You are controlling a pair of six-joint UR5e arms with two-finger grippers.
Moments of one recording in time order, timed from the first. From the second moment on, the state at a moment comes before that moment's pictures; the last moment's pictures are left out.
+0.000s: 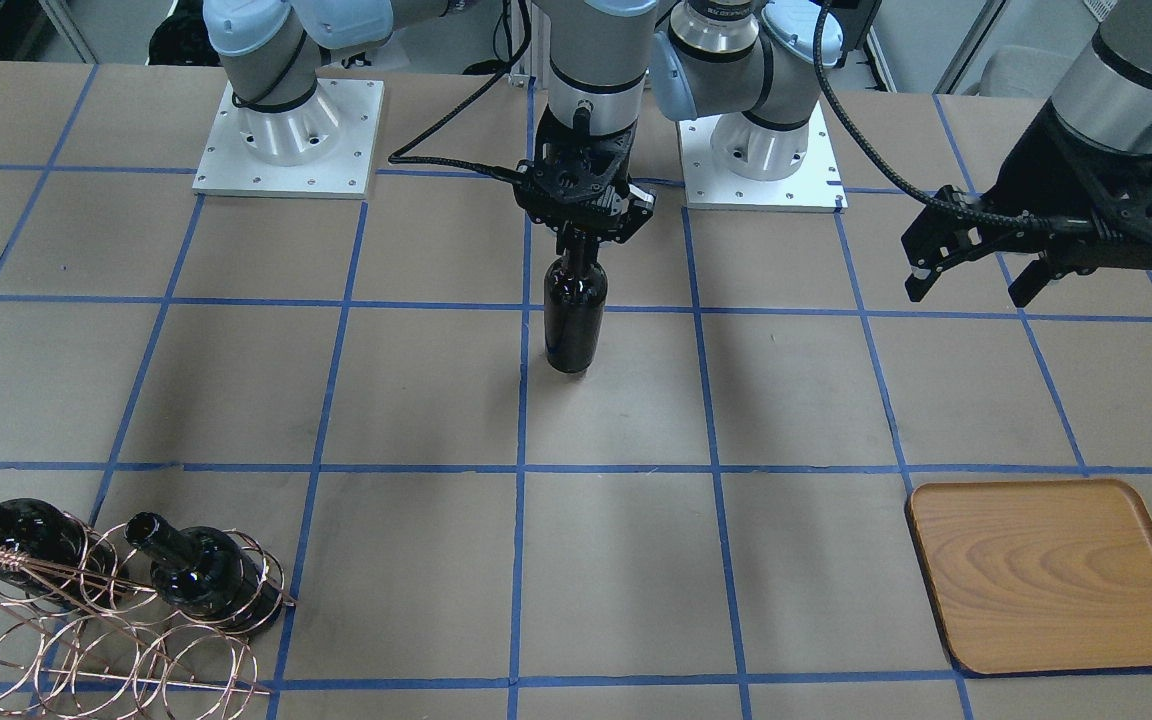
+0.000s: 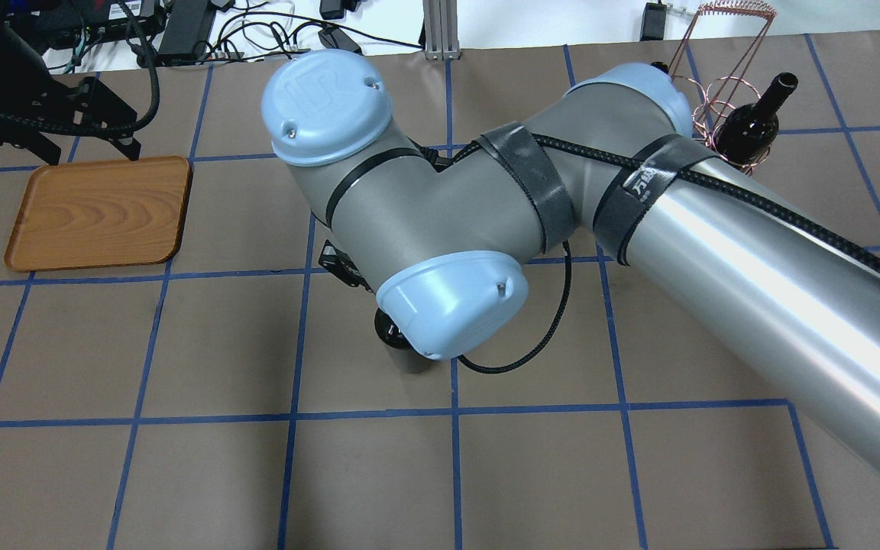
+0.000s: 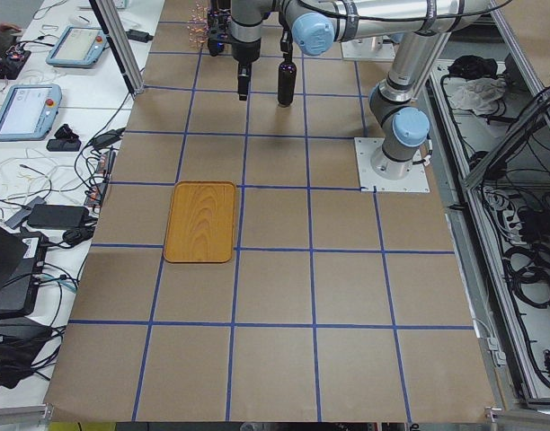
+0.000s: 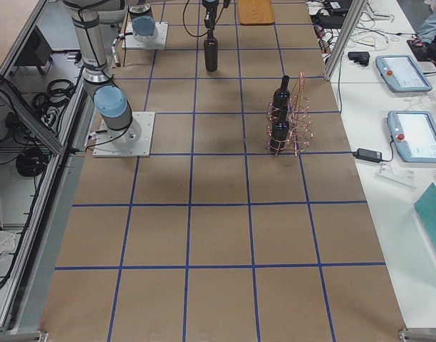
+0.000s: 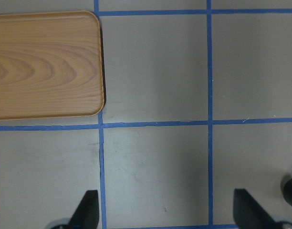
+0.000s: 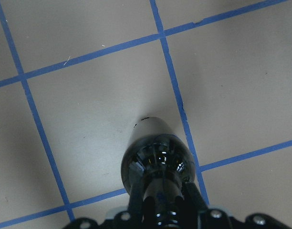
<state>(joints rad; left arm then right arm) -1.30 -1.57 -1.56 -1.51 1.52 0.27 2.16 -1.37 1.57 -1.79 -1.59 0.87</state>
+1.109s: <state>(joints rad) -1.32 -1.56 -1.57 -1.51 1.53 0.27 2.07 -1.45 1.54 -1.78 -1.60 0.62</state>
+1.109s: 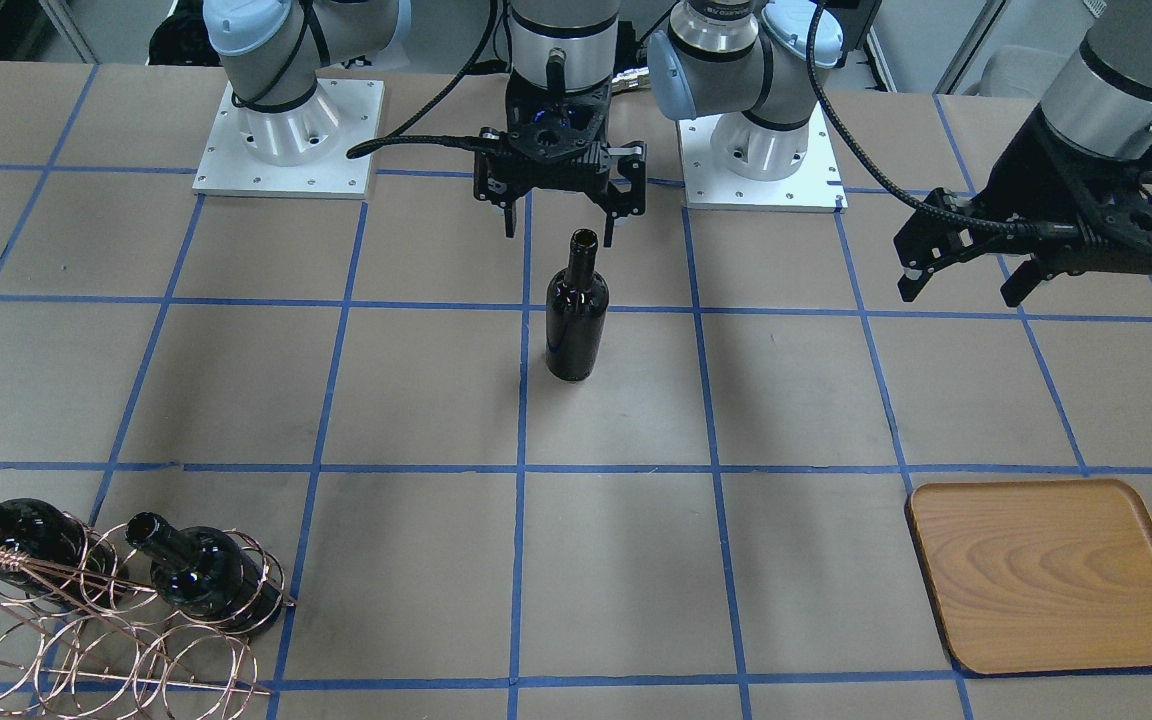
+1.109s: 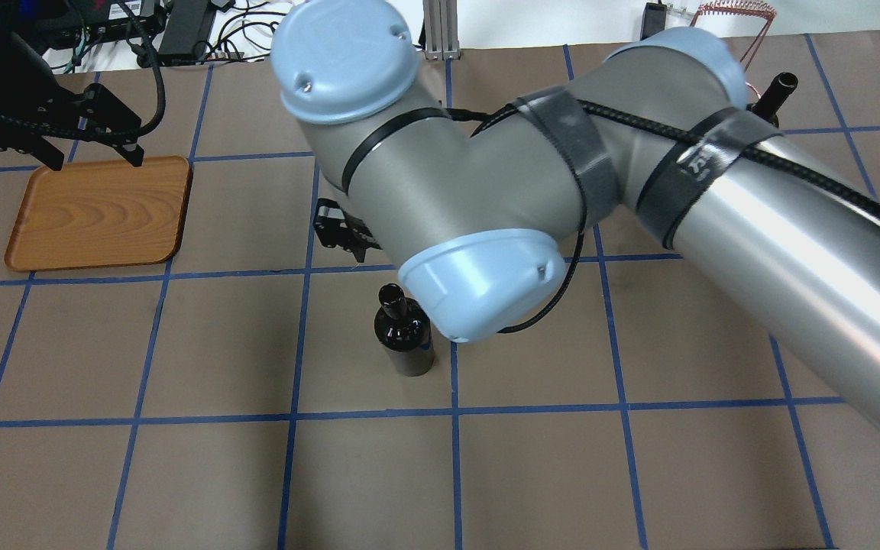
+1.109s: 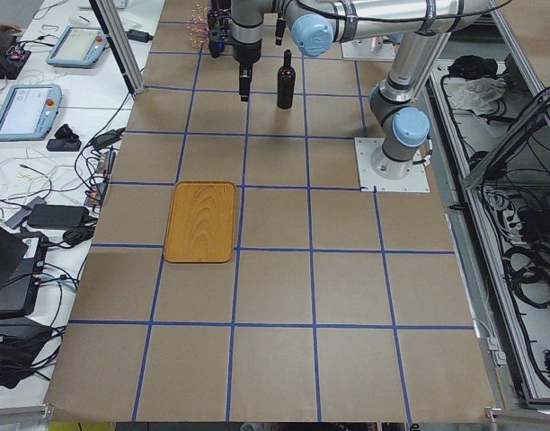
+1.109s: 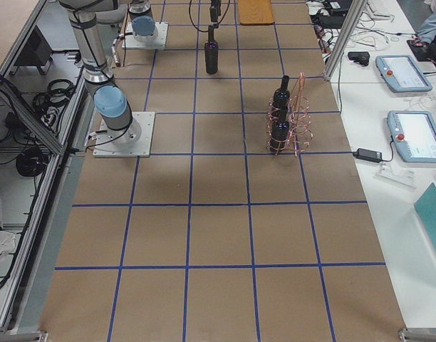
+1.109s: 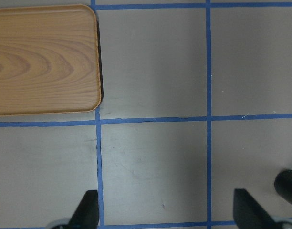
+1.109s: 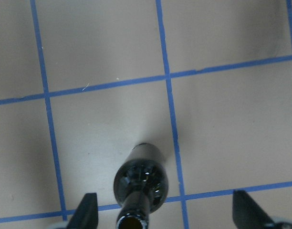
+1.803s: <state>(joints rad) -1.61 -1.55 -1.58 -1.52 1.54 -0.01 1.75 -1.59 1.52 -1.64 -1.59 0.24</state>
